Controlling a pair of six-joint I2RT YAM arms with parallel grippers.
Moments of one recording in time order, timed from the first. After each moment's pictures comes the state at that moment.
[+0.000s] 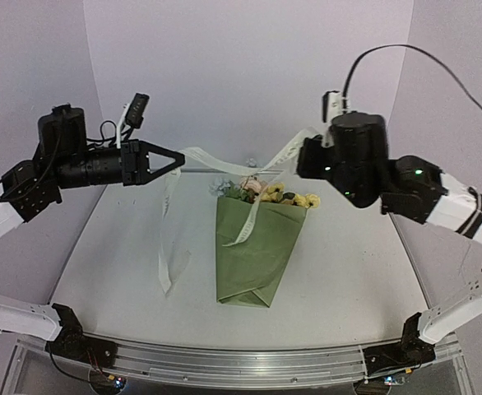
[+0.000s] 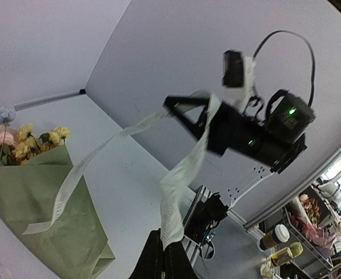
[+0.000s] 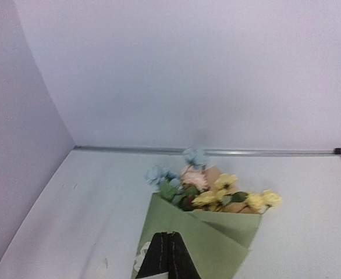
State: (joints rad) left arm -0.79 1.04 1.23 -0.30 0.46 -0.52; right arm 1.09 1.37 1.46 -0.39 0.83 0.41
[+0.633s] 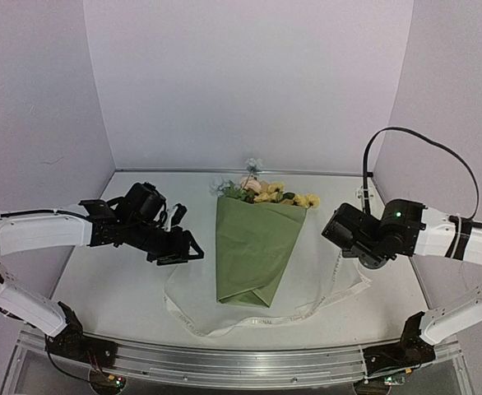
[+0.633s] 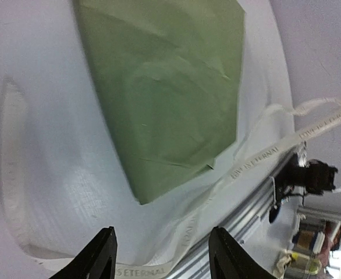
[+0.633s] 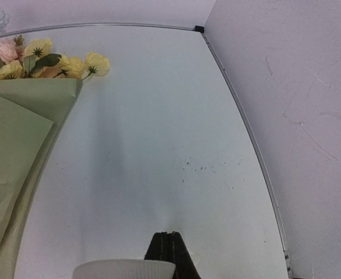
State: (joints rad) left arm -0.79 1.35 0.88 -0.38 0.34 -0.74; right arm 1.00 1.26 1.03 -1.07 0.91 0.95
